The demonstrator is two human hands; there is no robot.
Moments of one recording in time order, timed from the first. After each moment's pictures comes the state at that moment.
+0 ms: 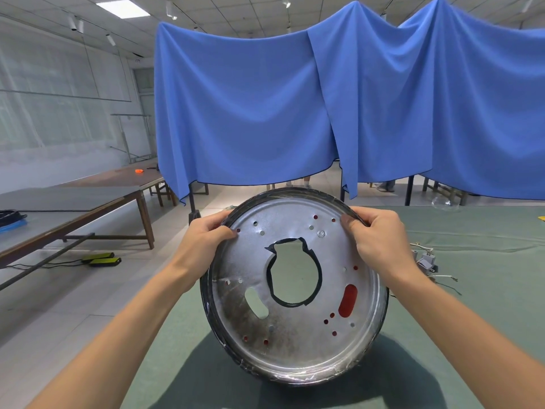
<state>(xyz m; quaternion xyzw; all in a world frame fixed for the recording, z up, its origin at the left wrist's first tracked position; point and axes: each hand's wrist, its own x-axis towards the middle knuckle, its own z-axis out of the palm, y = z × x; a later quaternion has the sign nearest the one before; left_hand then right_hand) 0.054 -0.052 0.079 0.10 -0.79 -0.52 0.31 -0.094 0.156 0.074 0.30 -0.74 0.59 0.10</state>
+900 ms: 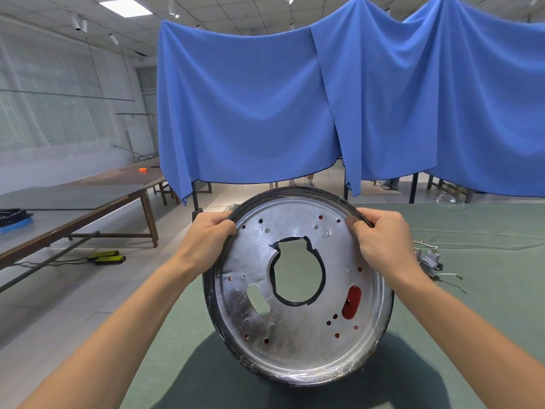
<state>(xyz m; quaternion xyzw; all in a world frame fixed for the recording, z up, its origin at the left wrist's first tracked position) 0.047 -0.056 0.083 0.17 -0.83 -0.43 0.30 -0.103 0.154 0.064 0.29 -0.77 0.56 0.11</state>
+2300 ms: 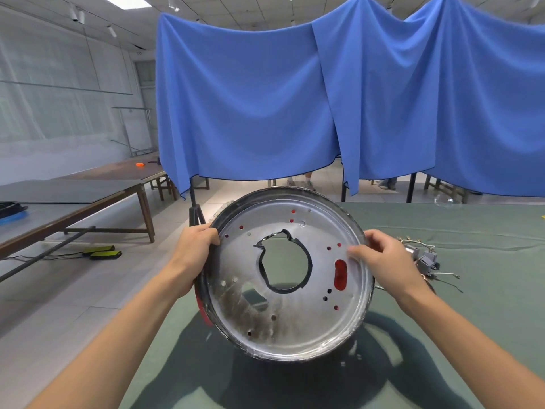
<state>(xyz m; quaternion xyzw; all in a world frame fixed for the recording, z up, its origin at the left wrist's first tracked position) 0.046 -0.072 0.051 0.26 -0.73 -0.53 0.33 -0.103 0.172 0.036 0.28 -0.76 0.58 -0.01</state>
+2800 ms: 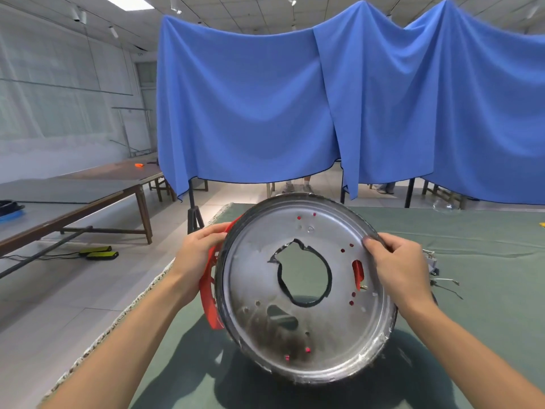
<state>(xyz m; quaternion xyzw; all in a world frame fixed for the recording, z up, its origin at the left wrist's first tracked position) 0.049 -0.069 0.044 0.18 -0.68 -0.63 0.32 -0.110 0.172 0.028 0.22 -0.76 0.59 0.11</state>
